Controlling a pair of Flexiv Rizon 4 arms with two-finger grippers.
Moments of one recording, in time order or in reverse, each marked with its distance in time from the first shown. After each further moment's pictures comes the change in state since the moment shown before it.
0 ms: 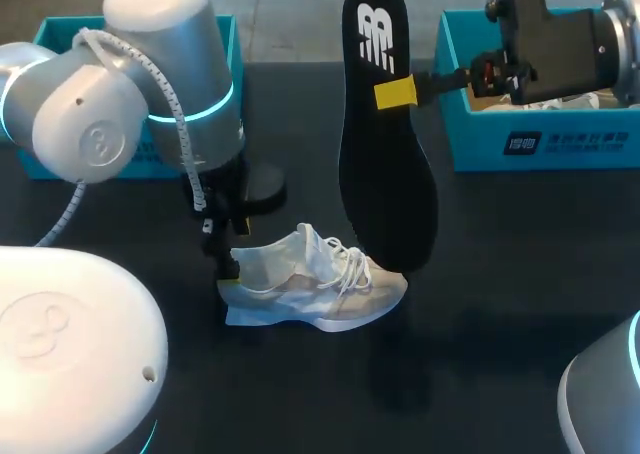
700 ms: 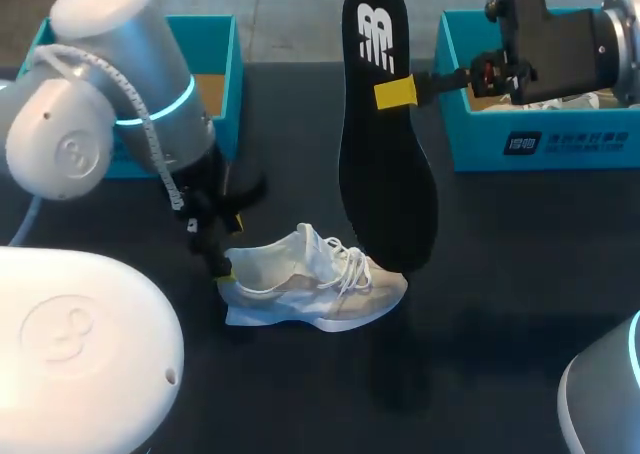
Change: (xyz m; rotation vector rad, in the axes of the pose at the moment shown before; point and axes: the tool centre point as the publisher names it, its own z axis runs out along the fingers) left arm -0.002 0.008 -0.002 0.105 -0.002 -0.032; right arm 0.000 0.000 0.000 0.000 0.000 0.000
